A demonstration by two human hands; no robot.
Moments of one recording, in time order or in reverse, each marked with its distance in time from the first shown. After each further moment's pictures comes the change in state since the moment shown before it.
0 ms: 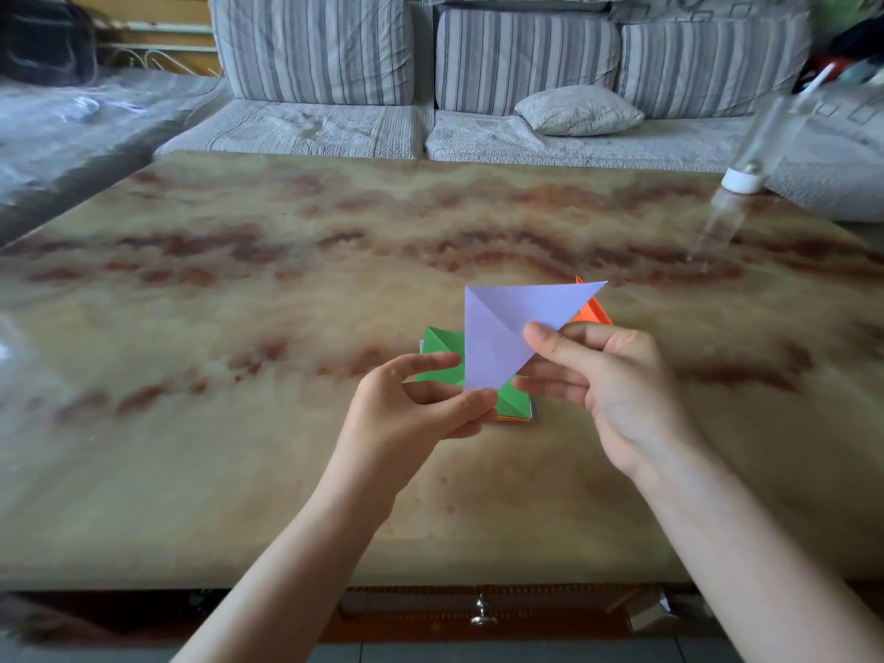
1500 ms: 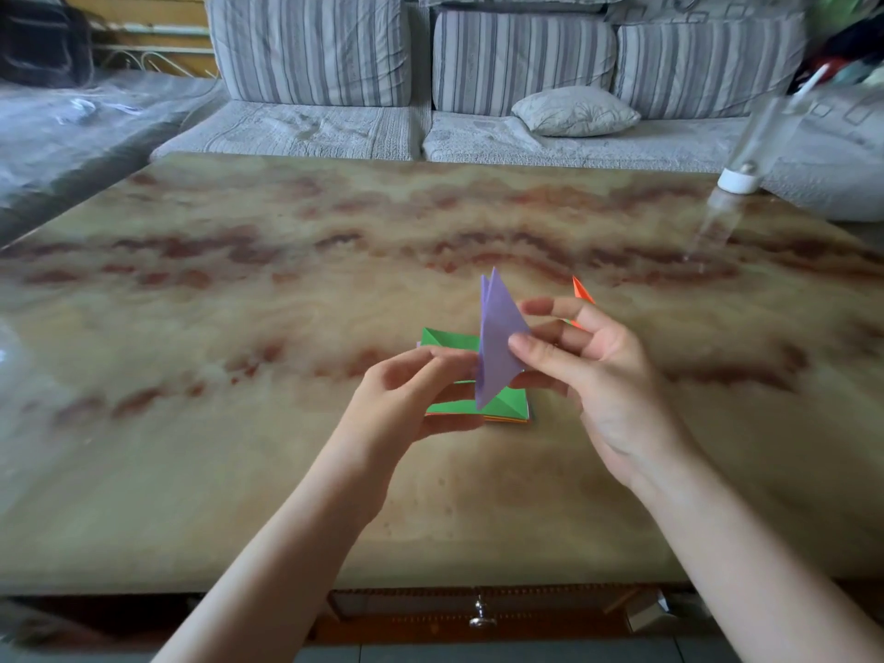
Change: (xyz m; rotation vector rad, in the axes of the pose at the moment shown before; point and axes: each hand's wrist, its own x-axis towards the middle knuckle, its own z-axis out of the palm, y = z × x) left_hand 0.005 0.003 -0.003 -0.035 -0.135 0.032; right_hand -0.004 0.004 0.001 -0.042 -0.145 -0.152
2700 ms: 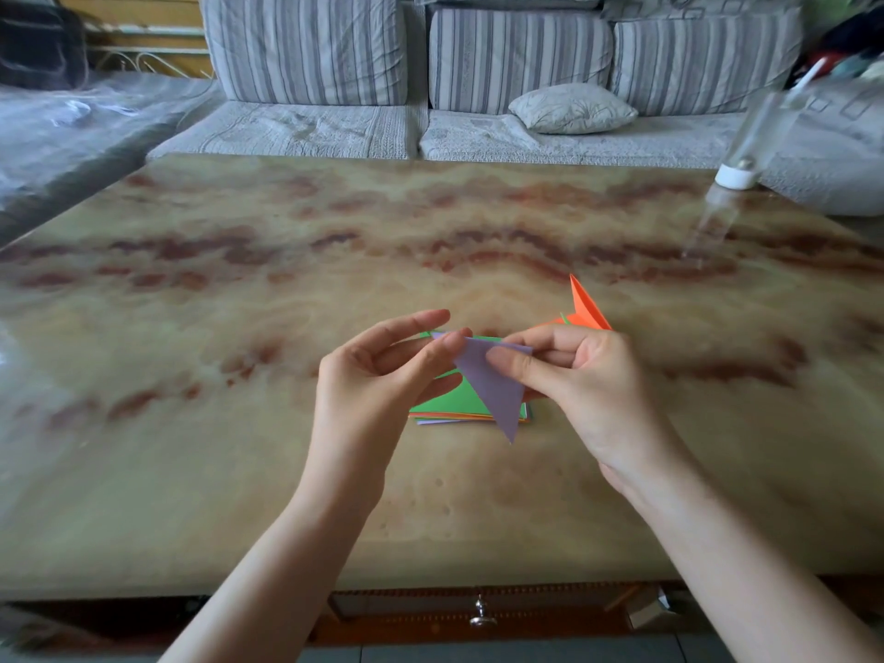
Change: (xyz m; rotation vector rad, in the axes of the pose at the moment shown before) left_hand -0.002 0.006 0.003 -0.087 0.208 0.203; right_hand -0.005 -0.001 0.006 -0.190 0.020 0.038
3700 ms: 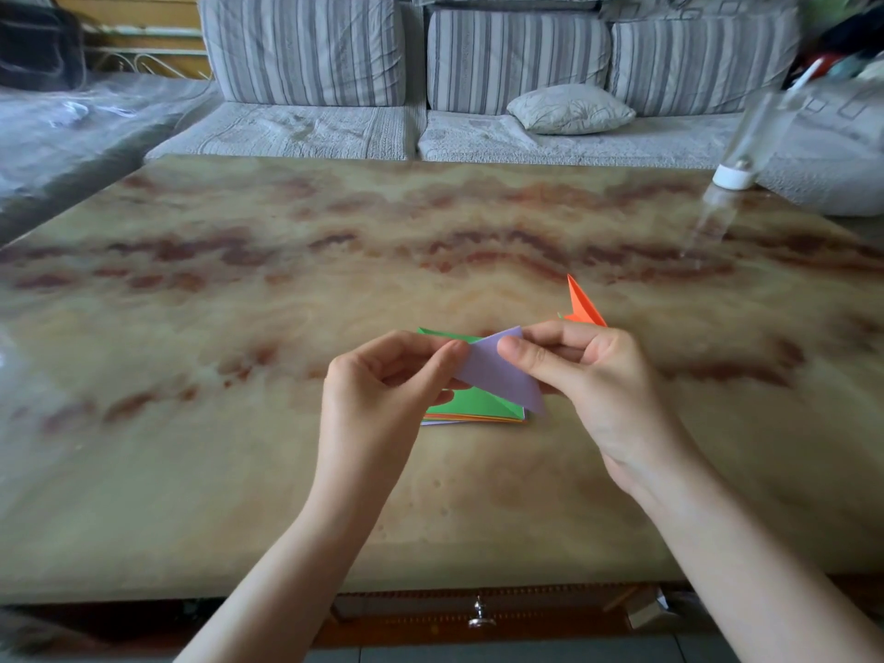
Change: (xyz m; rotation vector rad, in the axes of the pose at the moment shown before) left_hand -0.001 -0.008 0.002 0.256 0.056 0.127; right_hand -0.002 -0.003 -0.006 0.084 0.024 0.026
